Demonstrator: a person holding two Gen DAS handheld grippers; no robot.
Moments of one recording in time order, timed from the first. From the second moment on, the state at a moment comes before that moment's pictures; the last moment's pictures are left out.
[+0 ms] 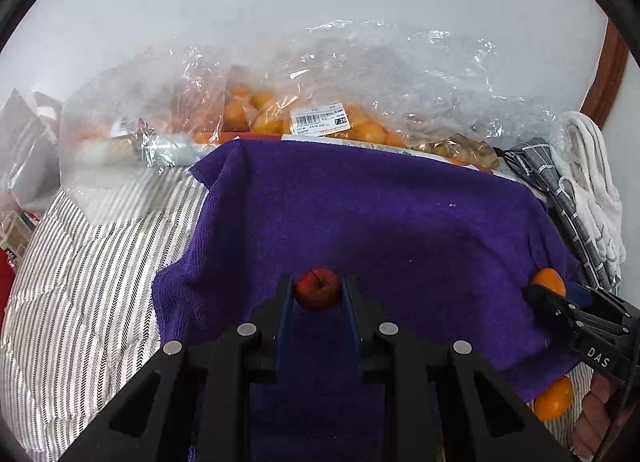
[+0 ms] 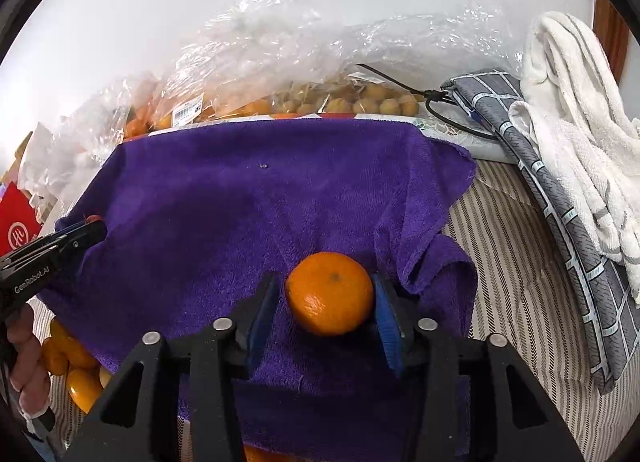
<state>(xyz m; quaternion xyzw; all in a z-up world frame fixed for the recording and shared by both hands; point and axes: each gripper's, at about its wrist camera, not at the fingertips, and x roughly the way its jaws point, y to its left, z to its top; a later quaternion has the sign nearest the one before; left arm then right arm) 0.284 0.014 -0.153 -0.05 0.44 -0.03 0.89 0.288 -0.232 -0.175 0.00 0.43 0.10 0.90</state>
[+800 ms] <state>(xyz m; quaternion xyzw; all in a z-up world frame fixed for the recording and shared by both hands) 0.260 0.014 -0.118 -0.05 0.37 -0.04 0.93 0.242 -0.260 -0.132 0.05 0.39 0.07 0.92</state>
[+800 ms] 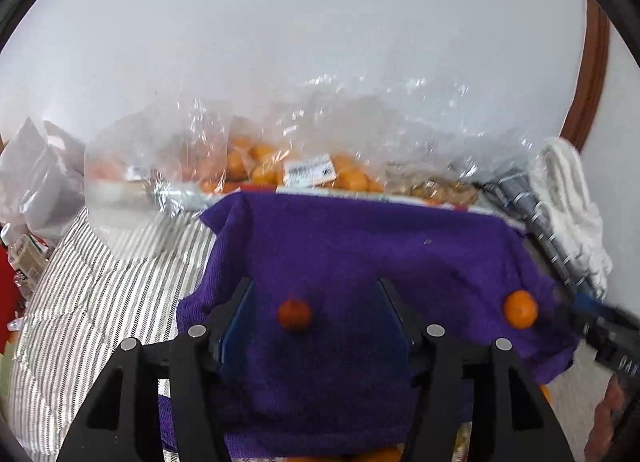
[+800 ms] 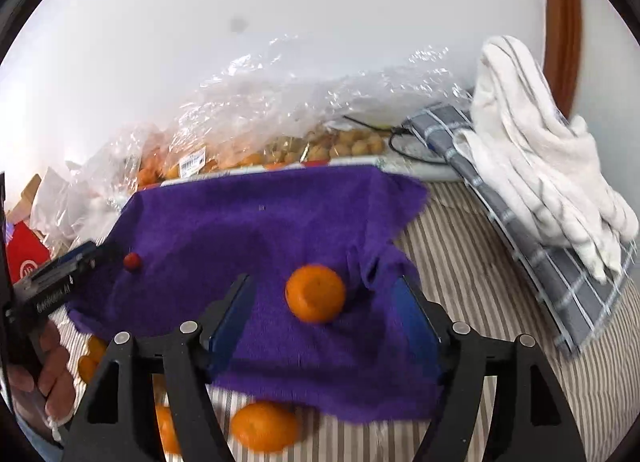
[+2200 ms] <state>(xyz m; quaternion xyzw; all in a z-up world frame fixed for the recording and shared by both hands) 0.142 0.103 -0.159 -0.08 0.46 0.01 0.89 0.162 -0.225 -0.167 0.02 0.43 0.09 0.90</state>
